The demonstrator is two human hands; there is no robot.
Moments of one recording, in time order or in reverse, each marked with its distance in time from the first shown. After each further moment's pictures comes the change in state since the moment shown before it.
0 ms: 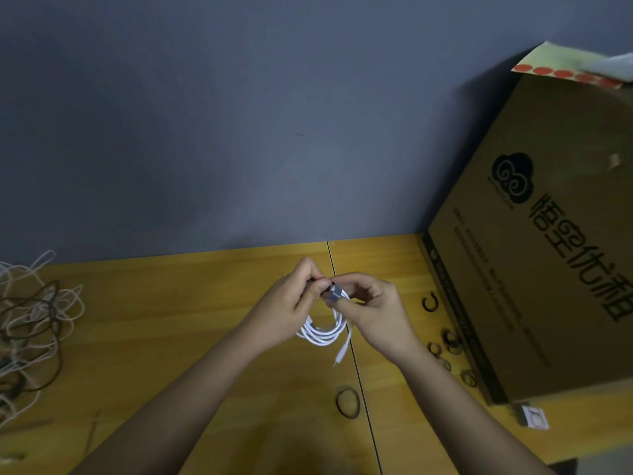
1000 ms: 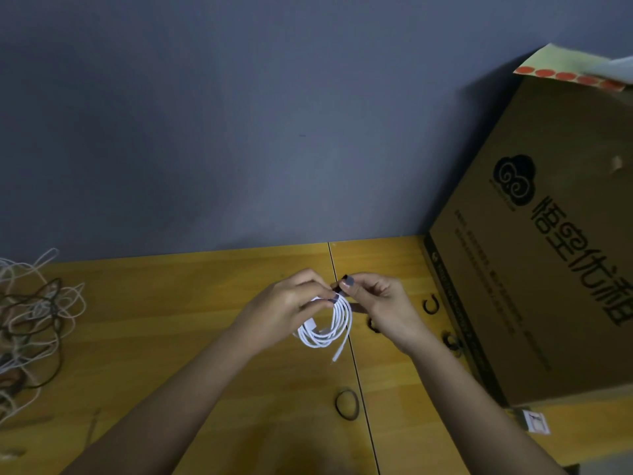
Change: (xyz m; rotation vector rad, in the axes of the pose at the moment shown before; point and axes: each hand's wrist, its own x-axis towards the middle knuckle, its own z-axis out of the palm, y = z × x) left_hand -0.001 -0.012 -0.003 0.231 -0.043 0.235; right_hand 0.012 0.009 -0.018 0.071 -0.044 0.195
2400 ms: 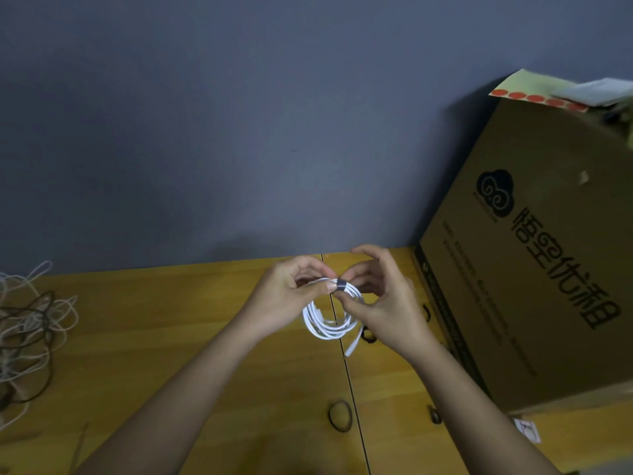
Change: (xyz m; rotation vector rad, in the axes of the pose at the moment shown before) left_hand 0.031 0.043 -0.014 -0.549 0.143 -0.428; right_hand -0.019 -0.034 -0.007 -0.319 0.093 -0.435
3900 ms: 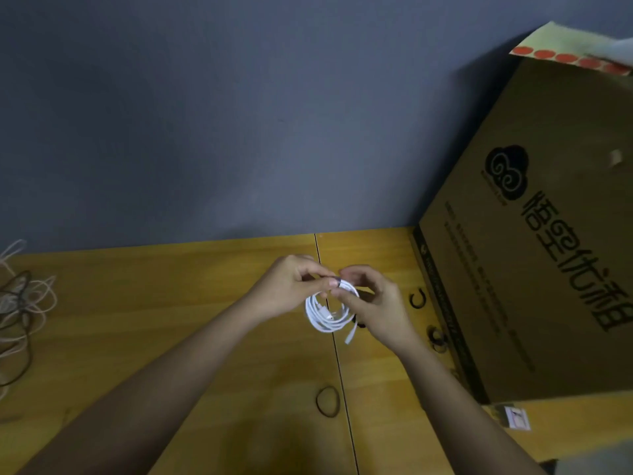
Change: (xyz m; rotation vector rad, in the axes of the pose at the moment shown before) left_hand 0.043 -0.059 0.020 0.173 -0.187 -0.021; right_hand -0.001 0.080 -0.005 0.114 -0.006 0.311
